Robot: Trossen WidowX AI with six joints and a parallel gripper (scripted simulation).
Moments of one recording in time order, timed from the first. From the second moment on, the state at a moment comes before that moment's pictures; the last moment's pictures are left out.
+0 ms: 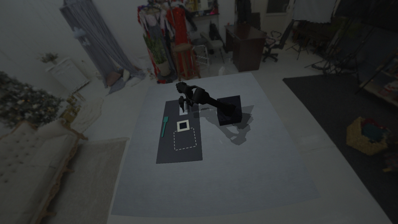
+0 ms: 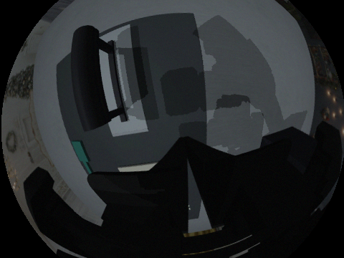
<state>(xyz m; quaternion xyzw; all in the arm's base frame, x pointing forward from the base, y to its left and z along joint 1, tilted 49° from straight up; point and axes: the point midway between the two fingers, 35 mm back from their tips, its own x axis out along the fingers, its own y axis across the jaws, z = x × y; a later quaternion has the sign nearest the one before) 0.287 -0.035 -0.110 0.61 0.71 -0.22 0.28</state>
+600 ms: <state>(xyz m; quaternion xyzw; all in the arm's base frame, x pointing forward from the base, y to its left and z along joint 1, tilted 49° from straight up) 0.301 -0.043 -0.113 0.56 0.73 -0.11 0.37</state>
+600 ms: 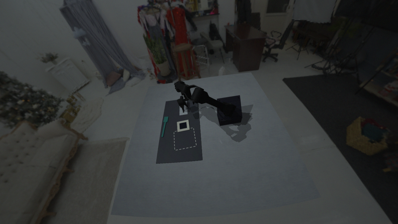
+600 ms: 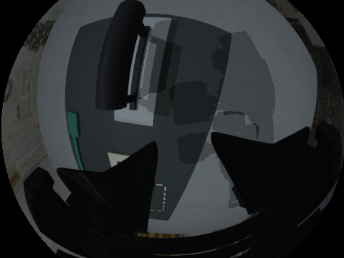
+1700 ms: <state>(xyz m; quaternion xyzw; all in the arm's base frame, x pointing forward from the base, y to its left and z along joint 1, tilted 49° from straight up) 0.347 -0.070 -0.128 0.27 0.67 0.31 0.62</state>
